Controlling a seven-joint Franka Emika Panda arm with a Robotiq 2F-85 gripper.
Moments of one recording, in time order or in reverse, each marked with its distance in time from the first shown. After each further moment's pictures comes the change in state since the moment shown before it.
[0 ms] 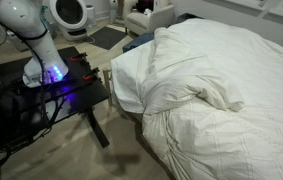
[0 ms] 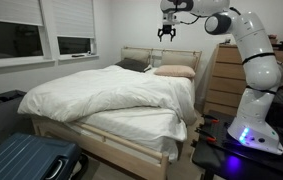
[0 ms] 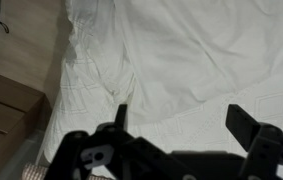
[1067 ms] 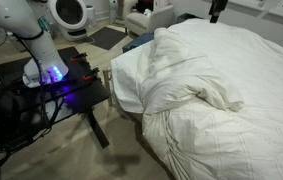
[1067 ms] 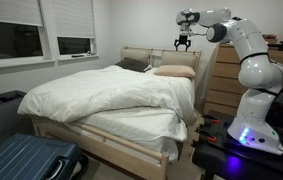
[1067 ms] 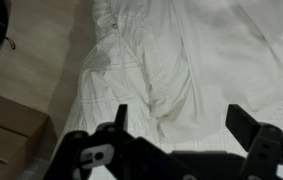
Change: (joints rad) arm -0.344 0.142 0.022 0.060 0.144 -0.001 -0.292
